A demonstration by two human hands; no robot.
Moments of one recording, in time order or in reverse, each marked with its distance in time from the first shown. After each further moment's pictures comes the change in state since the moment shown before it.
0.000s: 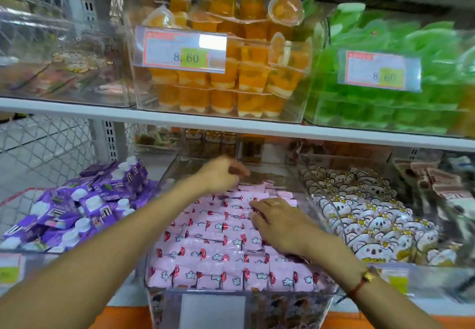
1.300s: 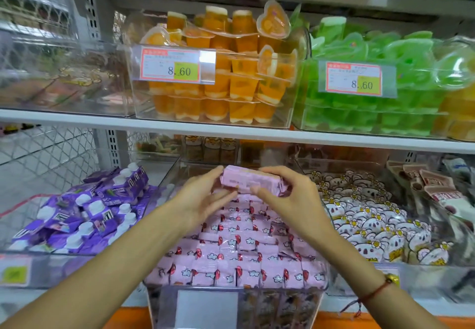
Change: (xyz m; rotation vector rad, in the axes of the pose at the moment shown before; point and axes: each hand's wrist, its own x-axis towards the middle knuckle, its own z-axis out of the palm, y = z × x) left_hand -0.067 0.041 0.000 -1.392 0.240 -0.421; right_hand -0.029 0.002 -0.035 0.755 0.629 -0.147
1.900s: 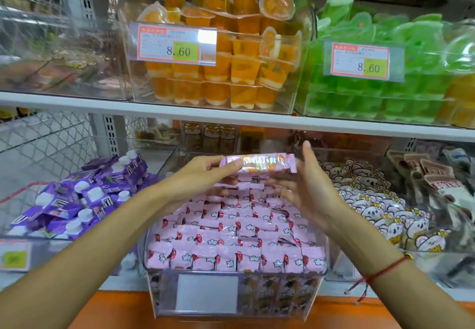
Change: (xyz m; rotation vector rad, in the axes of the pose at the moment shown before) left_hand 0.011 0.005 -0.025 0.750 -0.333 0.266; right_hand 0.008 -0.001 -0.010 0.807 -0.044 0.667
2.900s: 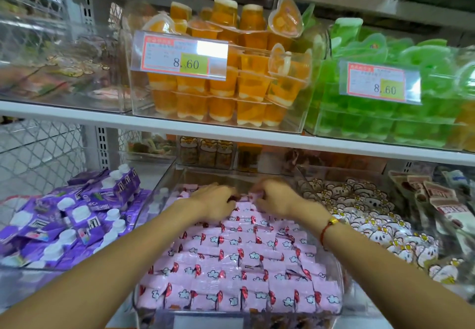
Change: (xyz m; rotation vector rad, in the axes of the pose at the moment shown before) left_hand 0.083 -0.055 0.002 0.999 -0.100 0.028; right_hand 0.096 0.021 0.007 -1.589 -0.166 -0.287
